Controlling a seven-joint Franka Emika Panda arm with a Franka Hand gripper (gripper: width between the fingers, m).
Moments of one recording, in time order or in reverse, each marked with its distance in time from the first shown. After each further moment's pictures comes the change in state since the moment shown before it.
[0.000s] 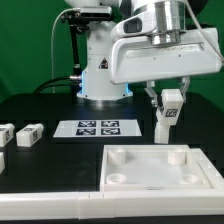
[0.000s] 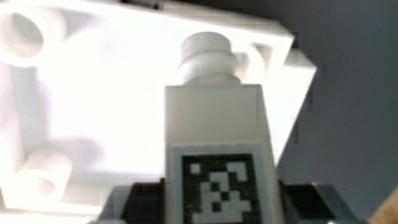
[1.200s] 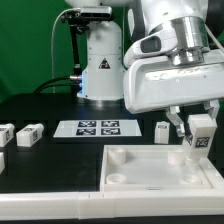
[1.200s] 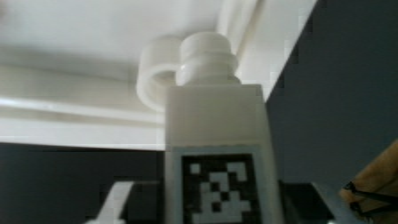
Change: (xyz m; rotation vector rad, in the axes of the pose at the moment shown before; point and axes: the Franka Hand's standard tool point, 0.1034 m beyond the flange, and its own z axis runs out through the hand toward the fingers) arm 0.088 -0.007 0.050 0.023 0.156 -0.028
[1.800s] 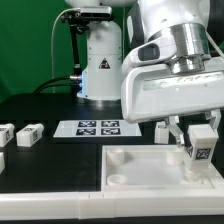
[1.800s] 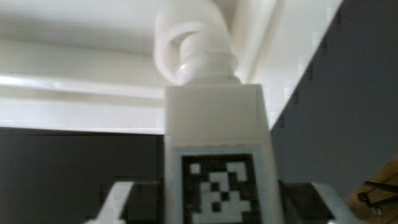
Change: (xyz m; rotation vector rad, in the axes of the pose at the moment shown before) arm 0.010 0.014 0.018 -0.011 0.021 0.019
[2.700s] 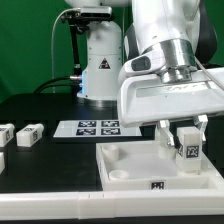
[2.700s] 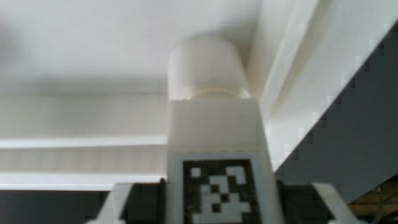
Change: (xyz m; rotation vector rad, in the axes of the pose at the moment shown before) arm -0.047 -0.005 -0.004 -0.015 0.058 -0.001
